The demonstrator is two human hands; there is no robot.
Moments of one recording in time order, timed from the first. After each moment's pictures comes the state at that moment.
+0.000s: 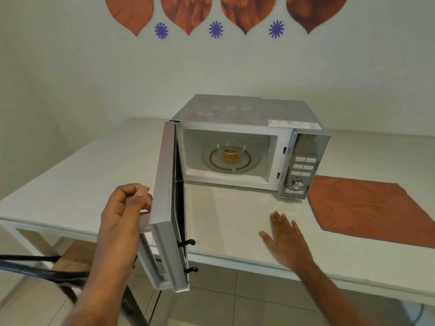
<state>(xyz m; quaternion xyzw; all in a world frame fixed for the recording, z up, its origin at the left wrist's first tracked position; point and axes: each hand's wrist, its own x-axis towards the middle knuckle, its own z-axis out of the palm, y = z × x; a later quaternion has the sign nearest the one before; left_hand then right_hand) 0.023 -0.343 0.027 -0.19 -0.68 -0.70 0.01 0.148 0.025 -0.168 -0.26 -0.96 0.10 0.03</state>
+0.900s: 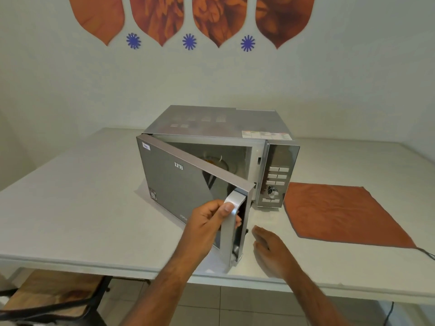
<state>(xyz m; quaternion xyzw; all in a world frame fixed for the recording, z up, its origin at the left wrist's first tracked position) 0.049 -0.177 -0.004 -0.38 -0.65 -0.63 -0.20 0.165 0.043 -0.153 -0.29 -0.87 0.39 0.10</state>
